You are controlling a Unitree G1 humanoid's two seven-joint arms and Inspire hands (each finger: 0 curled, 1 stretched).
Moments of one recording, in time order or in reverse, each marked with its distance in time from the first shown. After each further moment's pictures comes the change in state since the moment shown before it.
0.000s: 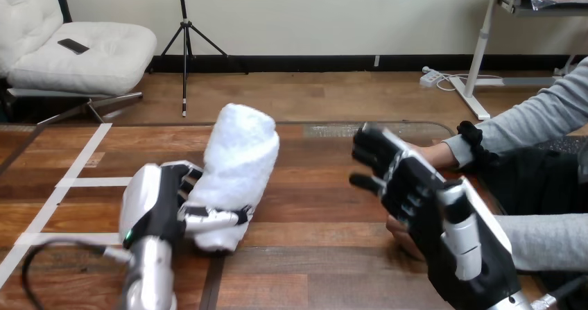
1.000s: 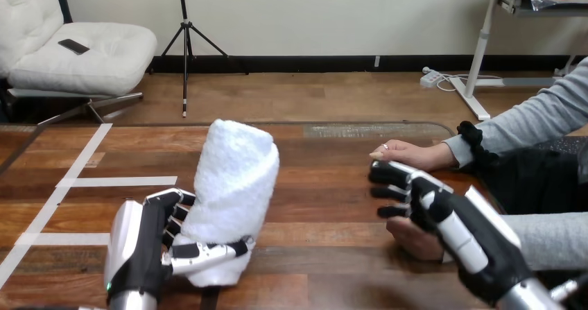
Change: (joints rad) left arm 0.339 -0.006 0.050 -0.337 -0.034 -0.147 -0.044; right arm -0.144 -0.124 -0.069 0.266 -0.134 -0.019 -0.010
